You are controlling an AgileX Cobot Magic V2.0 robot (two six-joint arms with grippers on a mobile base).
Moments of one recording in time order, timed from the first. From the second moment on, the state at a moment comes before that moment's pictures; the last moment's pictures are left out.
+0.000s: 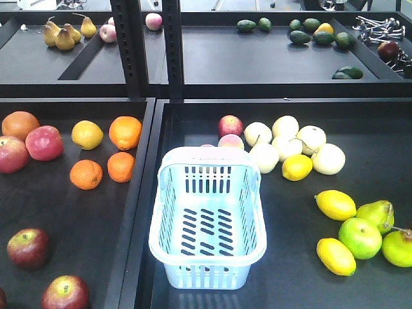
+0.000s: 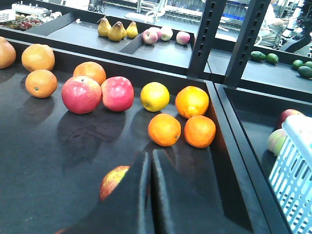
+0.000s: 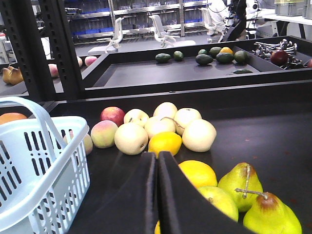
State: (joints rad) left arm 0.07 -0.01 0.02 0.12 0.25 -0.34; right arm 0.04 -0.01 0.03 -0.05 0.14 0.12
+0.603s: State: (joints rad) left arm 0.07 -0.01 0.02 0.12 0.25 -0.34; right arm 0.04 -0.01 0.03 -0.05 0.14 0.12
